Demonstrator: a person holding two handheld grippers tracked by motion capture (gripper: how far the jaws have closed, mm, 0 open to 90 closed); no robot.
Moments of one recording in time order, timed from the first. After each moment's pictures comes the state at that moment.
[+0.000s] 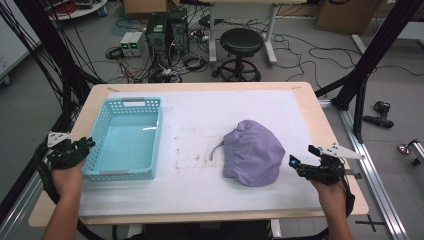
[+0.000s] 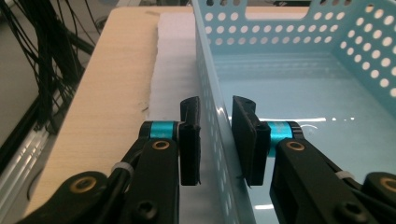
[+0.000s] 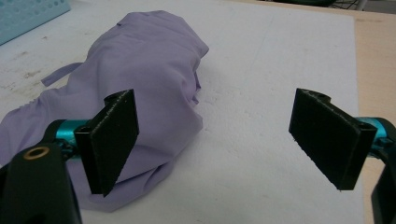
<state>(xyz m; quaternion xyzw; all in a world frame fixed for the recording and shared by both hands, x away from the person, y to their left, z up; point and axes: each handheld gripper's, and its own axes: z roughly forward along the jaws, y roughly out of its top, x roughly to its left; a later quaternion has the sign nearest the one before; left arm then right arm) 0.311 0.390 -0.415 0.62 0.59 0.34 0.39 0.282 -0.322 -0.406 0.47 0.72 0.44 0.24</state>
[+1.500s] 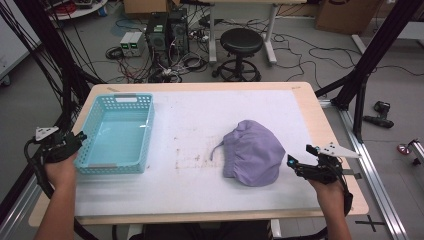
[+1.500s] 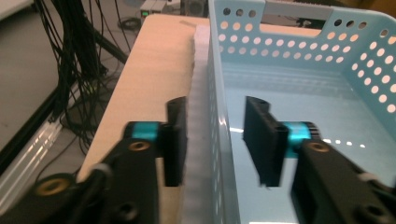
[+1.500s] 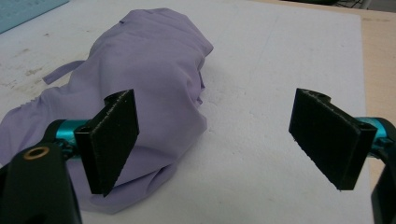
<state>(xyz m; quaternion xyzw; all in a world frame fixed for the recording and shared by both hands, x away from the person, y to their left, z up) 0.326 0.417 -0.414 0.57 0.64 0.34 0.39 0.286 -0.318 -0.406 0.46 0.73 0.44 0.24</state>
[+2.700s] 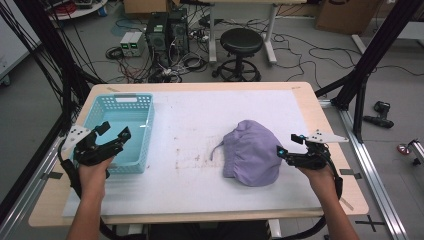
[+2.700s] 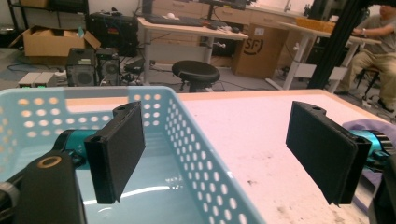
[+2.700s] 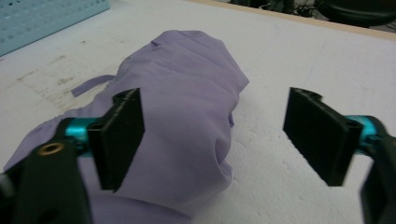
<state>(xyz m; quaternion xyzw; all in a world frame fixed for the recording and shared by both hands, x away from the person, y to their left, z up) 0.303 0.298 -0.377 0.59 0.47 0.31 0.58 0.325 -0.302 -0.402 0.40 0.76 0.47 0.20</state>
